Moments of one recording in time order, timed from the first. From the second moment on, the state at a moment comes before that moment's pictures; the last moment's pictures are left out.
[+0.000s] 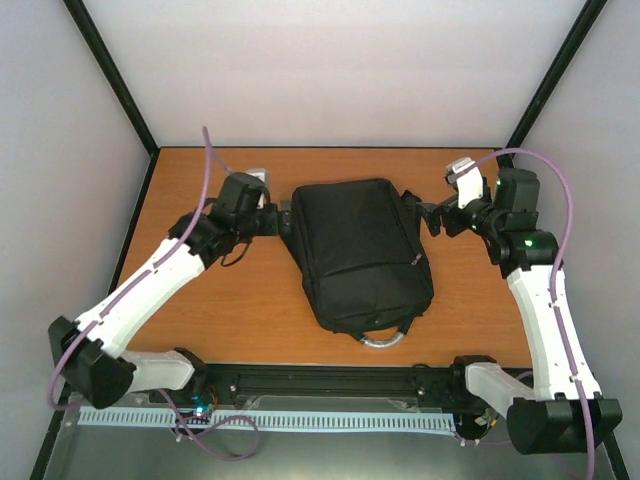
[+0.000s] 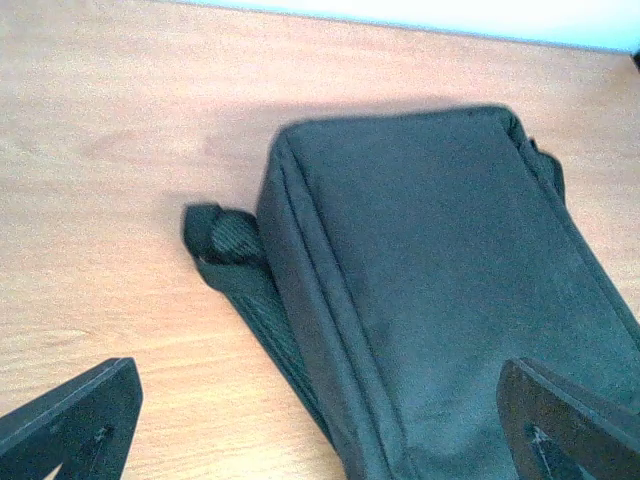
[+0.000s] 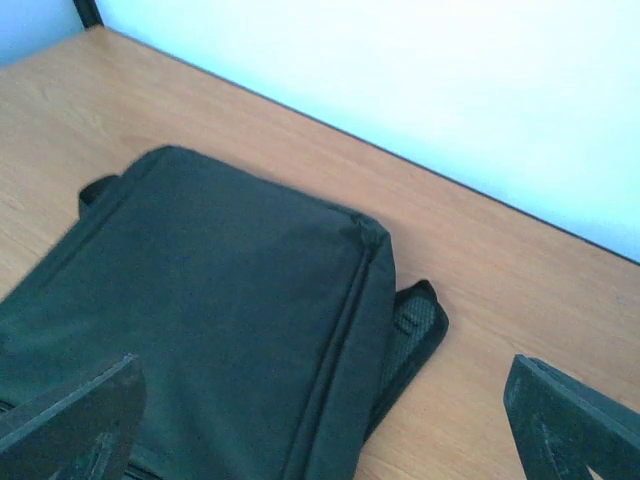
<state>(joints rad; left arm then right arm) -0.59 1.29 1.21 -0.67 -0.15 -0.53 0.03 1.06 1.15 -0.63 -0.43 -0.35</state>
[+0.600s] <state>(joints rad) -0.59 1.02 0.93 -0.54 -0.40 -0.28 0.02 0.92 0.82 -0.40 -0.08 -0.04</state>
